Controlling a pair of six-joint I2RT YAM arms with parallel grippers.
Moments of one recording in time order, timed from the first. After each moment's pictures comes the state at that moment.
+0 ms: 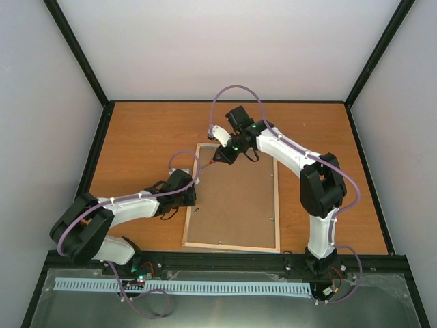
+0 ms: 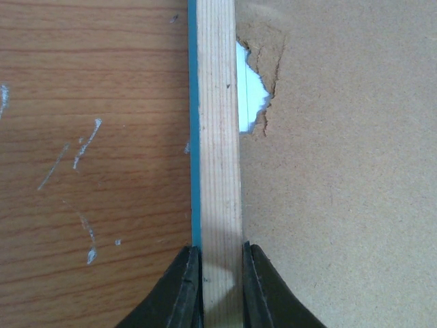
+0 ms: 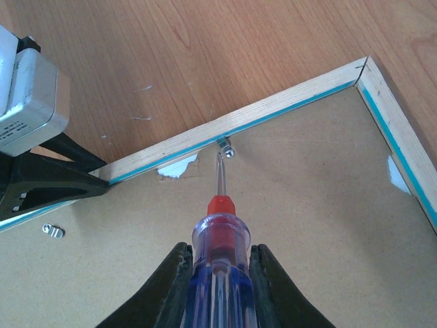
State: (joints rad) left arm -0.66 1.39 0.52 -0.10 -0.07 -0.61; right arm 0.60 1.94 1.63 -0.74 -0.44 -0.37
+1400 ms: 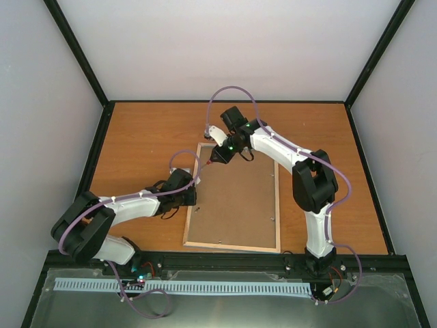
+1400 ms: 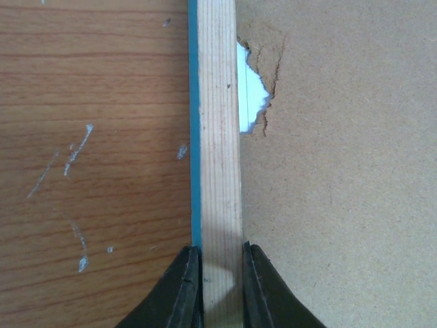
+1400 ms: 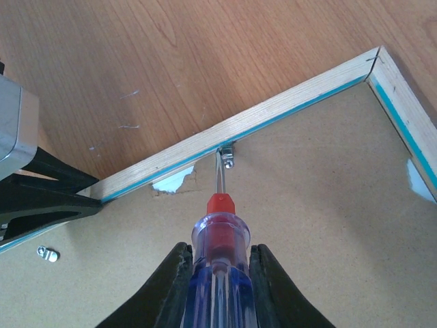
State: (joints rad) left arm -0.66 1.40 0.53 -0.09 -0.06 -0.61; right arm 0.62 2.03 1.70 -0.76 -0.43 -0.31
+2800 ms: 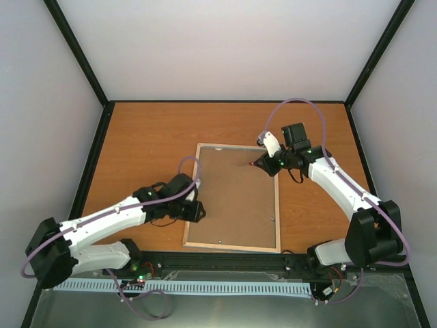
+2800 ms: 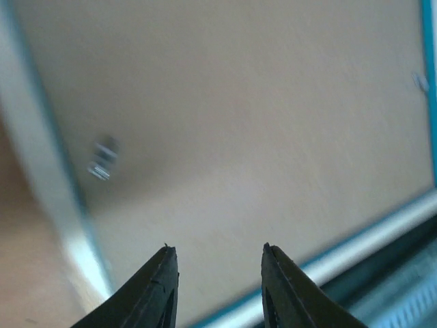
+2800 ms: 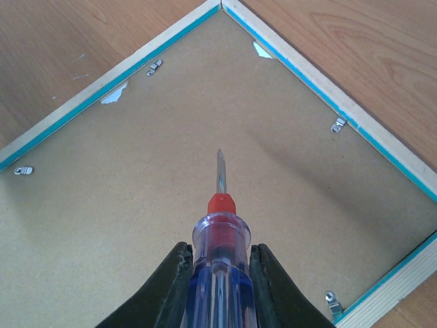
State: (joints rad) left arm -0.82 1.14 0.72 -0.63 0.13 -0.64; right arm 0.33 1.39 1.04 -0.58 -0.44 -0.31
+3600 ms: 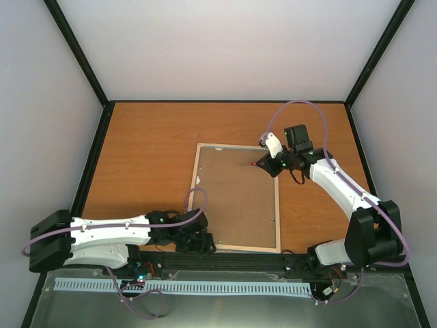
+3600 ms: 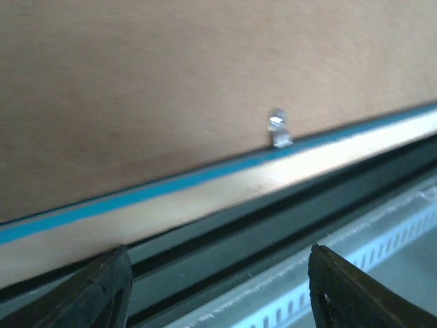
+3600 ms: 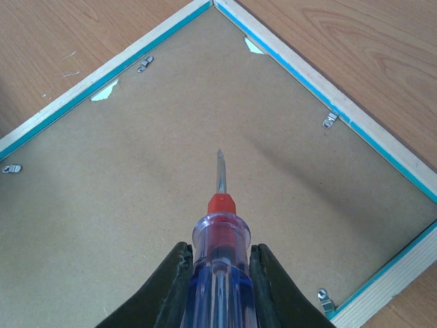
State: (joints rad) left arm -1.24 1.14 0.54 -0.51 0.22 -1.14; right arm 0.30 1.38 1.01 -0.53 -0.46 -0.33
